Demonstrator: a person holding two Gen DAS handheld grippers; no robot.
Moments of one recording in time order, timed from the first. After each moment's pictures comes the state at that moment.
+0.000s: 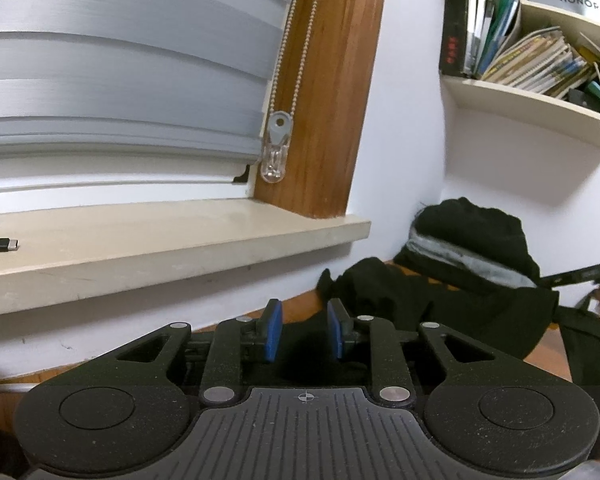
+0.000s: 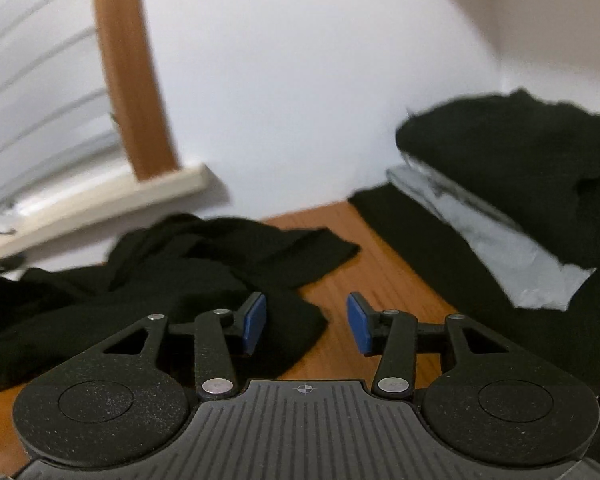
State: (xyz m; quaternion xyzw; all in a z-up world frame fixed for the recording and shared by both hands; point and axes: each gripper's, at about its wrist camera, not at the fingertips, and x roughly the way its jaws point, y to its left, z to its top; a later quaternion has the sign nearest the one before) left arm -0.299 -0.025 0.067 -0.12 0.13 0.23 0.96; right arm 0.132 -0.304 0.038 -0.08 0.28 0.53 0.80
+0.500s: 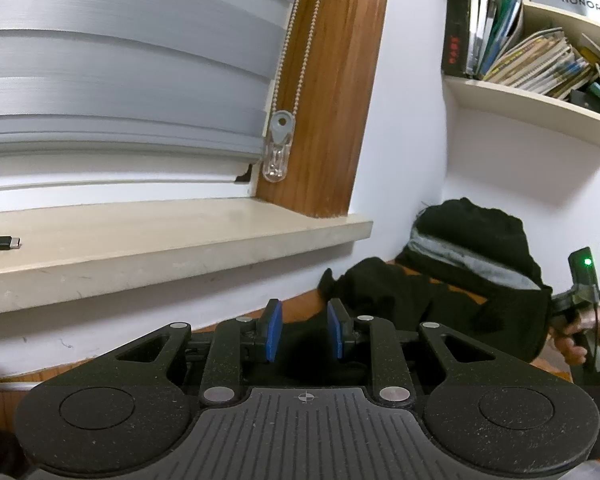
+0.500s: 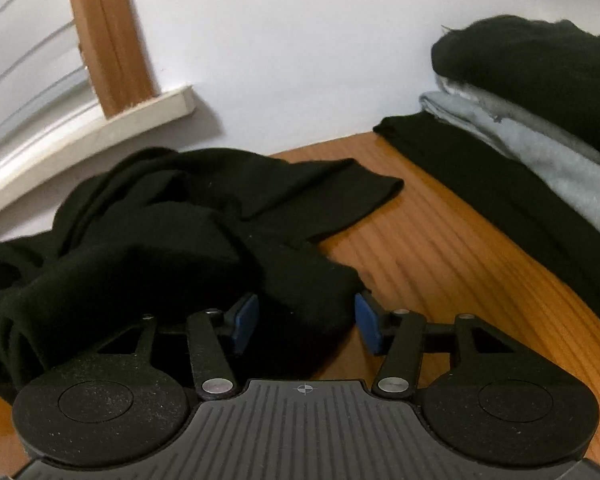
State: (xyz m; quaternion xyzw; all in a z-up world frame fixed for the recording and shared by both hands) left arm -0.299 -0.026 0.065 -0.12 0.13 0.23 0.96; right arm 0.126 -0.240 -0.021 -0.10 0.32 0.53 0.78
